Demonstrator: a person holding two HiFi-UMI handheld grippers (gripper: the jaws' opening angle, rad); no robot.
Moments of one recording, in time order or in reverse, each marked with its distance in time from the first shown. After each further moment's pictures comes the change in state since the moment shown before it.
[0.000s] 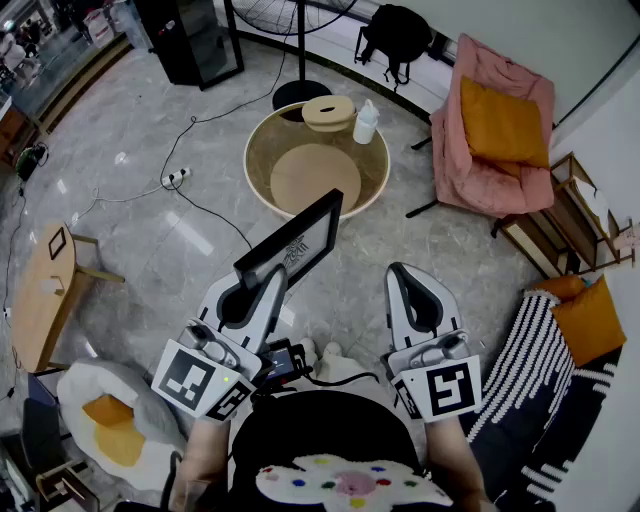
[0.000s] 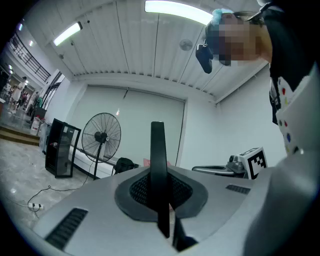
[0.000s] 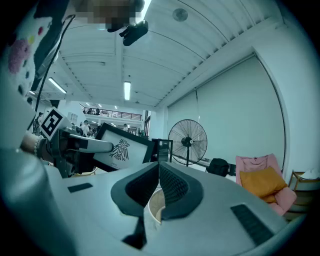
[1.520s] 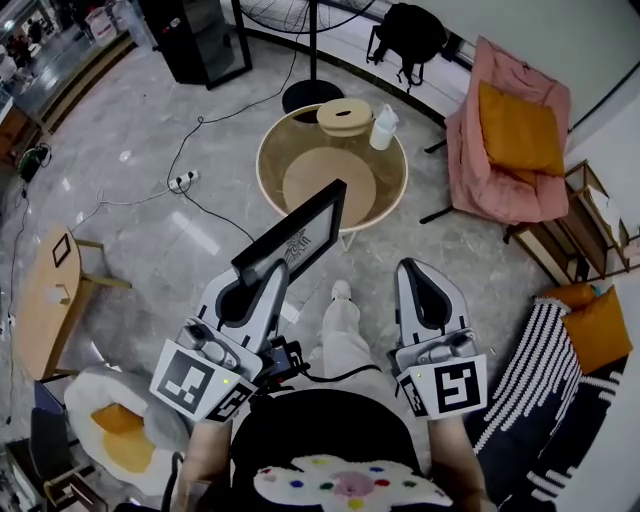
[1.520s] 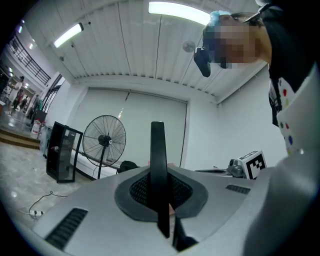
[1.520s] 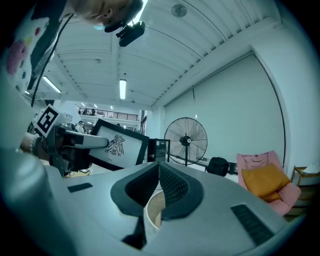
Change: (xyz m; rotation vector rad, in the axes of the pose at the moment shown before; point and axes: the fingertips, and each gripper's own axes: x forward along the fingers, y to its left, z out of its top) left arm 0.014 0.066 0.012 0.021 -0.027 0.010; right arm 0.066 0.001 -0.009 0.024 -0.003 -0.039
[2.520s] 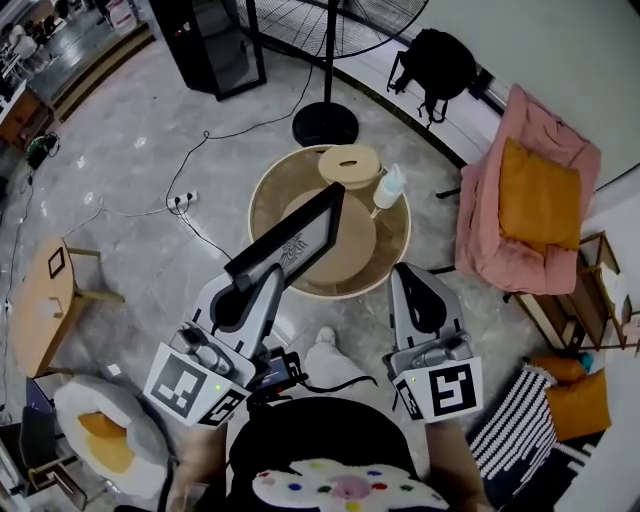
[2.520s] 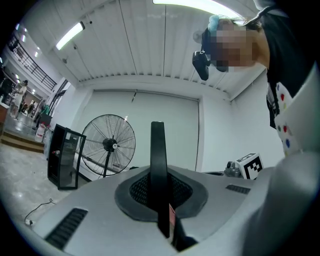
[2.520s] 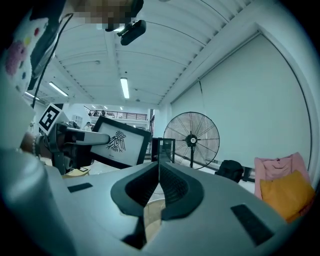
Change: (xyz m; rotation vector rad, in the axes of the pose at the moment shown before) left arm 0.174 0.093 0.025 0.011 -0.032 0.093; right arm 0.178 -0.122 0.016 -0.016 0.010 0.141
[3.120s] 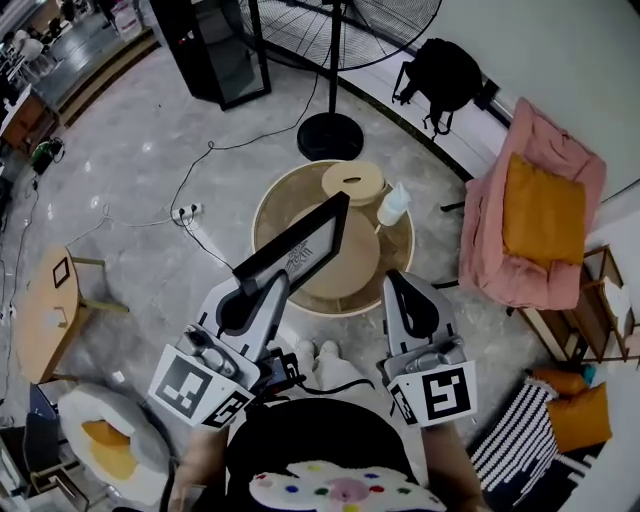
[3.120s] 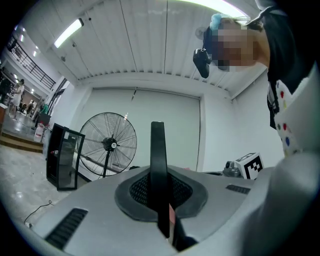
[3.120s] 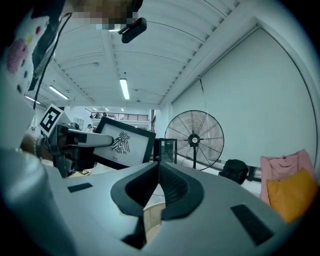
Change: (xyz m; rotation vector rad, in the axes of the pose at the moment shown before) left arm 0.030 0.021 0.005 -0.003 0.021 -0.003; right arm 0.038 -0.007 0.006 0.021 0.002 0.032
